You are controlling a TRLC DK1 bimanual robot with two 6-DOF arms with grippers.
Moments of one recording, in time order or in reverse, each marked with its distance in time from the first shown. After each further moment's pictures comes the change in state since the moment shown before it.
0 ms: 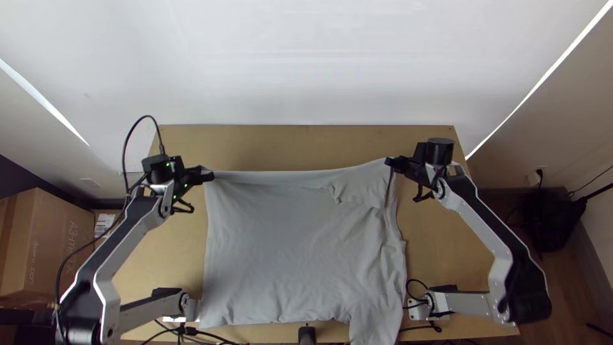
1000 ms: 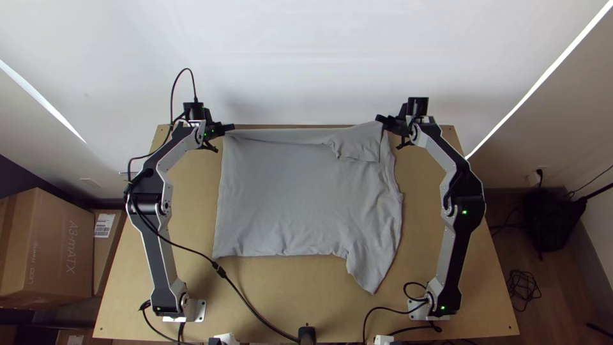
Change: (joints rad) left arm -0.005 0.952 1.015 -0.151 0.008 -0.038; right arm -0.072 0.806 0.857 -0.032 0.000 -0.018
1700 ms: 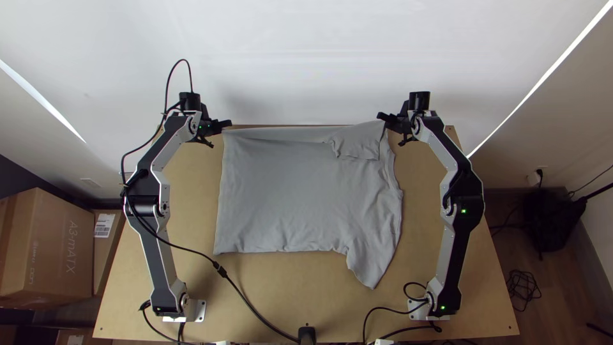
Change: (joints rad) left arm 0.002 -0.031 0.109 -0.266 0.003 -0.021; right arm -0.002 0.011 0.089 -0.153 0.000 0.007
